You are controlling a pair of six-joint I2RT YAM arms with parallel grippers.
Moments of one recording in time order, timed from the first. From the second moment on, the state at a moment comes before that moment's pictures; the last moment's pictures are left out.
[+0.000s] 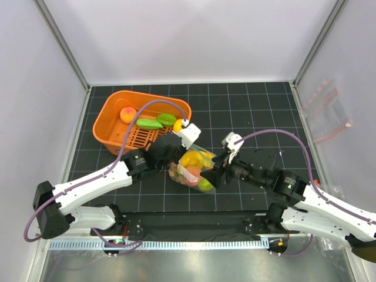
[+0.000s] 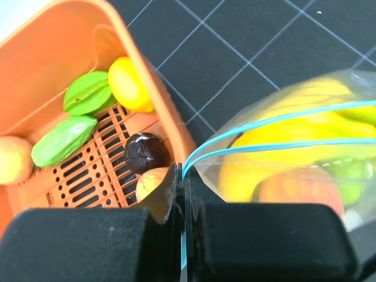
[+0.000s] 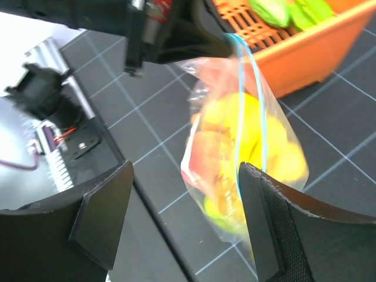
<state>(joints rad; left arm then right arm) -1.01 1.20 1.03 -0.38 -0.40 0.10 1.02 0.72 0.76 -0.28 0.00 0.23</state>
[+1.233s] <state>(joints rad) -0.99 1.15 0.96 -0.32 -0.43 0.08 1.02 0.56 0.49 -0.12 0.47 0.31</state>
